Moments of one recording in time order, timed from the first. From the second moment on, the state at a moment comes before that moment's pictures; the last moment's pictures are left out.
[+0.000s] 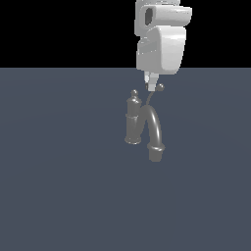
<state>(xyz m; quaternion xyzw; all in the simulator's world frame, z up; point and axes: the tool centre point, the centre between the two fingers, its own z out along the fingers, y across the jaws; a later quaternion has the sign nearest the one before) -0.062 -0.064 0.244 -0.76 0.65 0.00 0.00</state>
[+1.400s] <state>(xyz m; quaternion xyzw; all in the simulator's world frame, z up) 0.003 -0.115 0.244 -0.76 0.65 0.00 0.00</state>
